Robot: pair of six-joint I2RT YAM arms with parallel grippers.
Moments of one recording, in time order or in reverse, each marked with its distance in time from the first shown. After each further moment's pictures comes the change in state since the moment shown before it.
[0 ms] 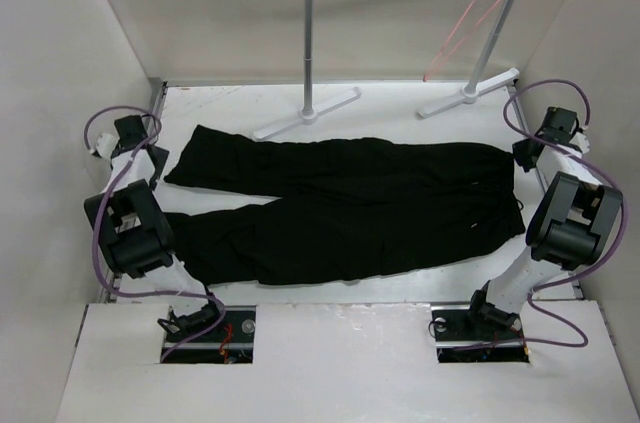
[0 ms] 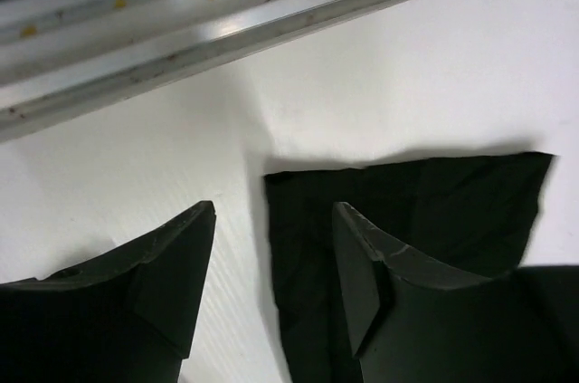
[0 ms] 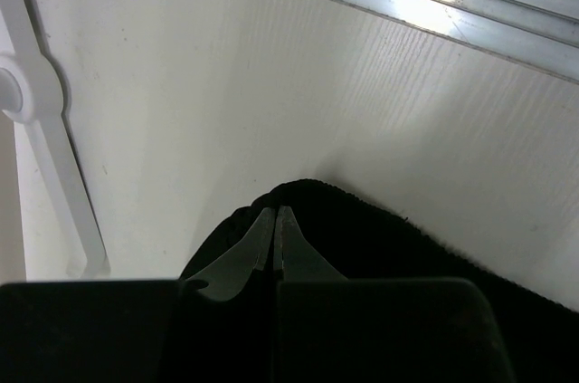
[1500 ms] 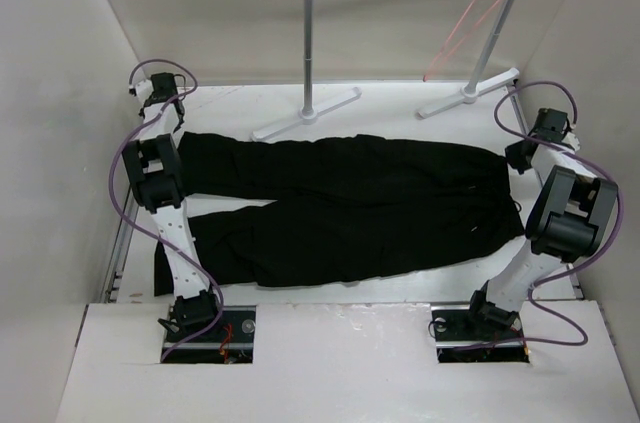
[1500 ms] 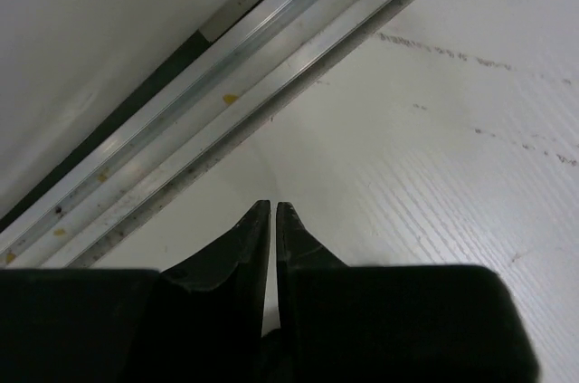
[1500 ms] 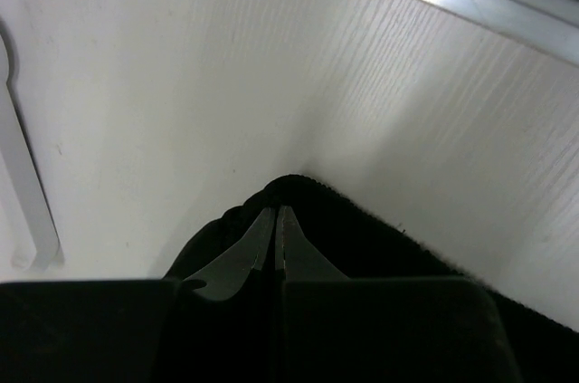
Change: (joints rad) left arm -0.177 0.672 0.850 -0.143 -0.251 0.406; right arm 0.033 0.051 0.001 0.004 0.000 -0.063
